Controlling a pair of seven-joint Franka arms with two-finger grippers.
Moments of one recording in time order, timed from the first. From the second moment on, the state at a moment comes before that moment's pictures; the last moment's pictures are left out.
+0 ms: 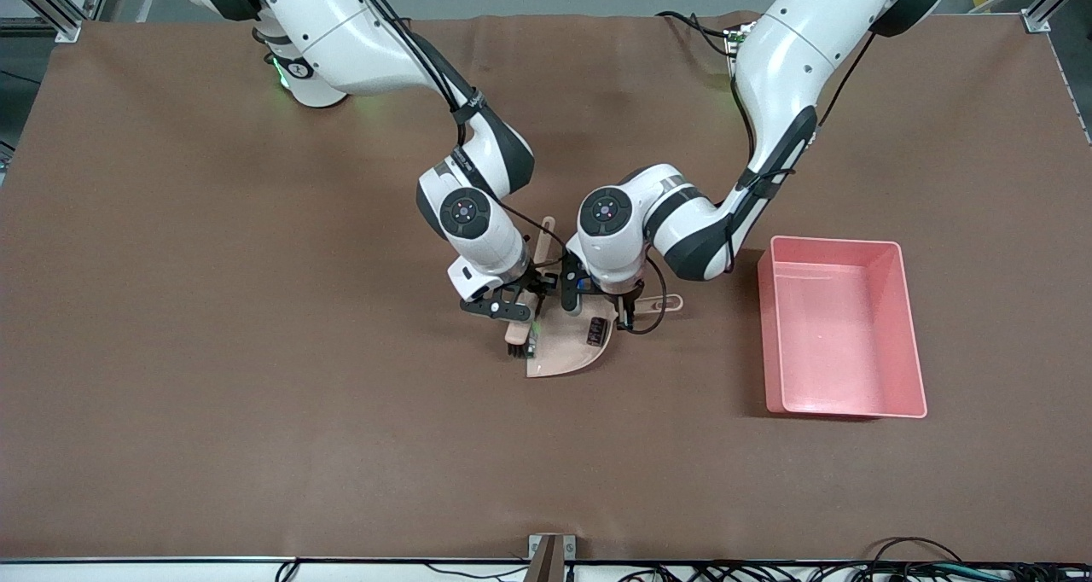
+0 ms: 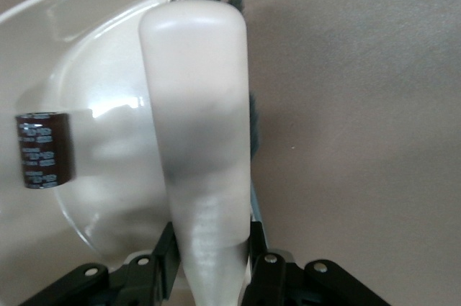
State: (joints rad) left arm -0.36 0.74 -0.39 -1.57 0.56 2.16 0.60; right arm 0.65 0.72 0.06 -1.59 0.18 2.44 0.80
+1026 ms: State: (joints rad) left arm -0.36 0.74 -0.39 -1.56 0.56 2.16 0.59; right arm 0.56 0.72 0.04 -1.55 0.17 2.28 0.65
